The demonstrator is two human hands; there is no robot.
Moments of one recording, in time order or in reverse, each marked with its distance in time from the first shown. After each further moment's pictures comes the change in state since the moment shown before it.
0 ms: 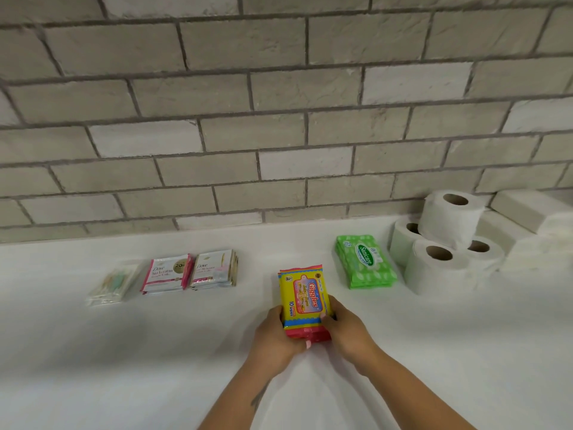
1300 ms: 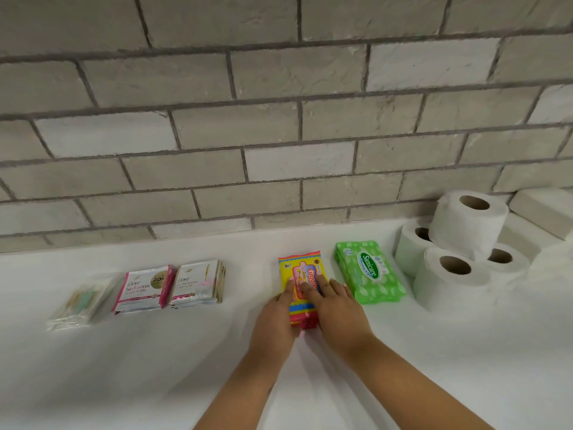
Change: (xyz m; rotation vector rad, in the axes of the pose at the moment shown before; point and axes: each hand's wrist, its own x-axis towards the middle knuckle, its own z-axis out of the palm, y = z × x) left_hand 0.085 0.009 0.012 0.255 0.062 0.200; right_hand 0.069 -0.024 -0.016 -0.989 -0.013 -0.267
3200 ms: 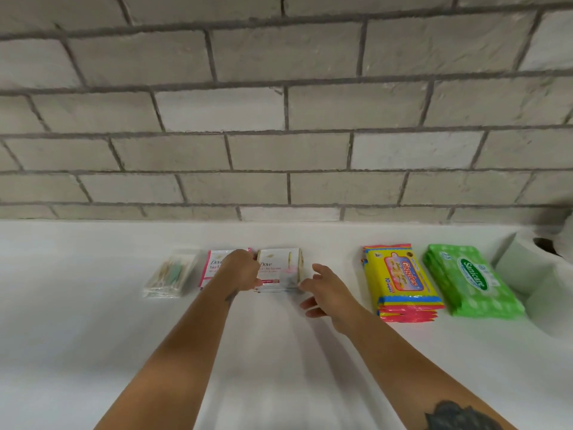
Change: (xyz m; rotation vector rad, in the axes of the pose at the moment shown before) left_hand 0.039 -0.136 -0.178 -0.254 0.110 -0.550; right_hand 0.082 -0.152 0.016 1.323 -0.199 0.401
